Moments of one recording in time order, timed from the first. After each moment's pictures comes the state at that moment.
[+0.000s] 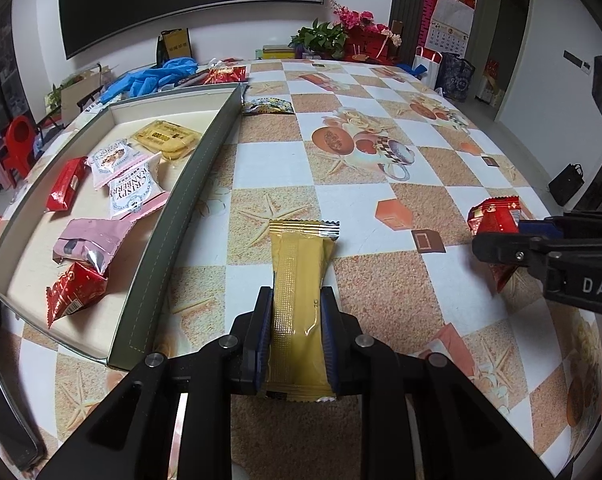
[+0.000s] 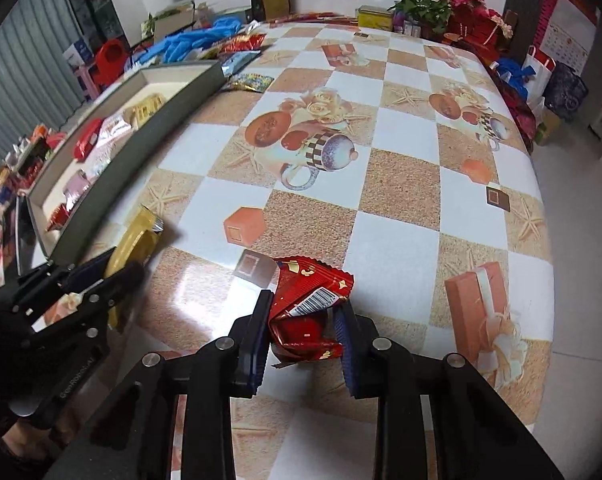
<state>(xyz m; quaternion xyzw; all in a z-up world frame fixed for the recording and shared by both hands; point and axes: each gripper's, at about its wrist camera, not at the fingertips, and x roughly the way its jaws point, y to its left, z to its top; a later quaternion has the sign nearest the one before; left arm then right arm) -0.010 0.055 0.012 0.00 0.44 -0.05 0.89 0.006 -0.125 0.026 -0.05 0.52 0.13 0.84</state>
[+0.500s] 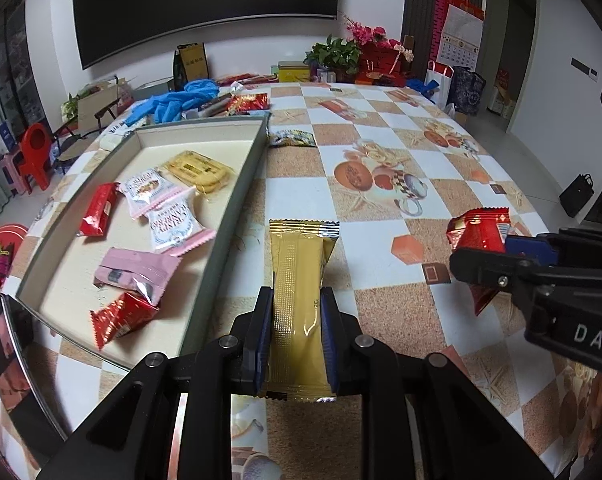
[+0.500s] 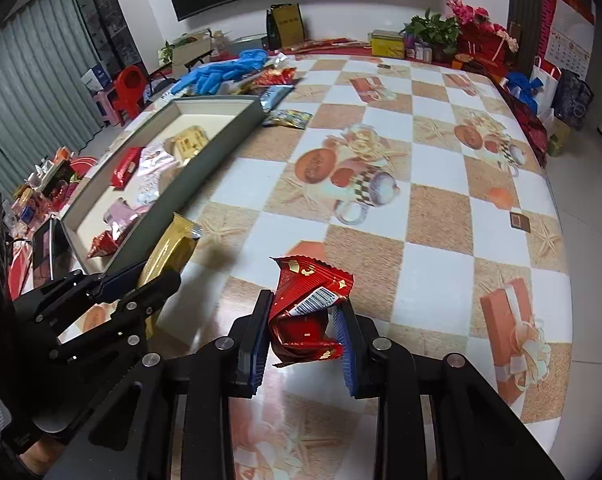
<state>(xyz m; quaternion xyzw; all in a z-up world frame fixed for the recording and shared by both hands) -0.010 0.071 0.042 0.01 0.42 -0.03 0.91 -0.005 -0.092 0.050 -0.02 0.47 0.16 0.87</state>
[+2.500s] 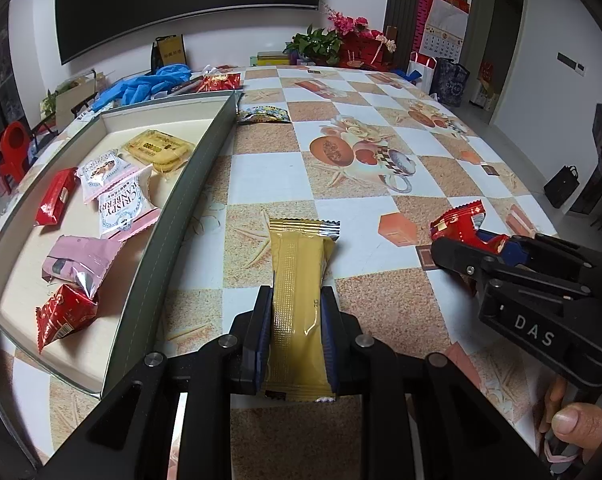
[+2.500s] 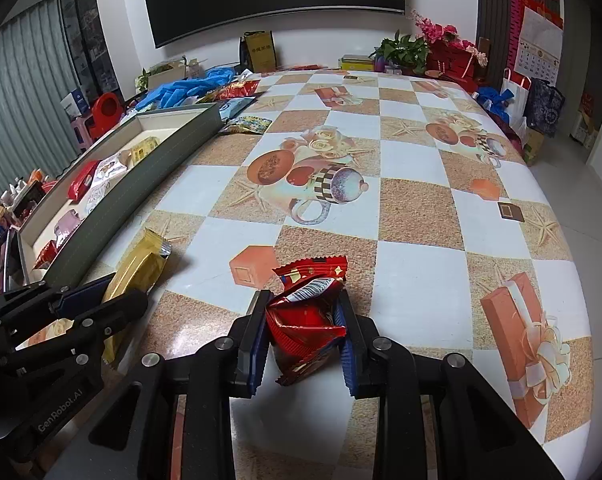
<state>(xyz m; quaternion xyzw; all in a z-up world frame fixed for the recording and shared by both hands) 0.001 0.061 0.008 0.00 0.43 -0.07 0.90 0.004 -0.112 0.001 -0.02 0.42 0.11 0.90</state>
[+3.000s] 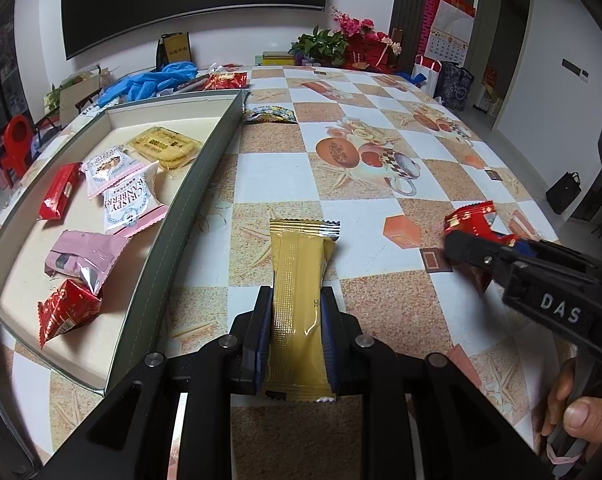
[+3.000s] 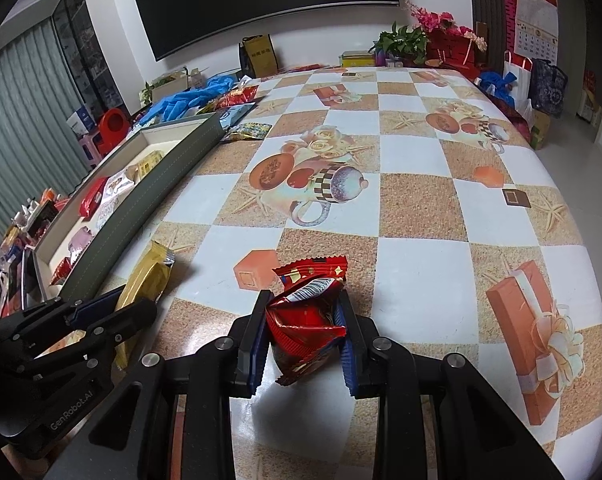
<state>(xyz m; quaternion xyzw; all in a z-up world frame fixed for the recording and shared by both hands) 0.003 0.060 0.008 0.00 0.43 -0.06 0.90 0.006 -0.127 0.004 0.04 0.42 0.13 0.90</state>
